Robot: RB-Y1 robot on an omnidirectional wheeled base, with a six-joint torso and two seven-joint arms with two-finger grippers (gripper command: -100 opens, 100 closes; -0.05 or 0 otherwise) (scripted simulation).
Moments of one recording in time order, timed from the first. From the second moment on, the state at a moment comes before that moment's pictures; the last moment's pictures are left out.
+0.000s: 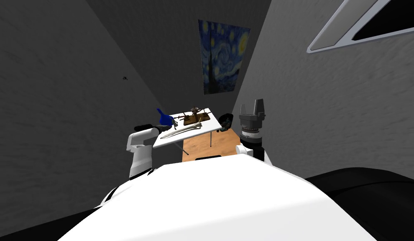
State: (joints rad) left arm -0.19 0.41 0.40 -1.71 0.35 1.04 1.20; right arm 0.51 -0.03 0.05 -2.39 0.10 -0.64 0.01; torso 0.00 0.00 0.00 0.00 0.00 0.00
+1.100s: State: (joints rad) left arm -0.33 0.47 0.47 -1.54 0.39 1.29 1.43; right arm 0.51 -0.03 0.05 -2.39 0.10 -0.64 0.01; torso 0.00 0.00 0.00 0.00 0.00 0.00
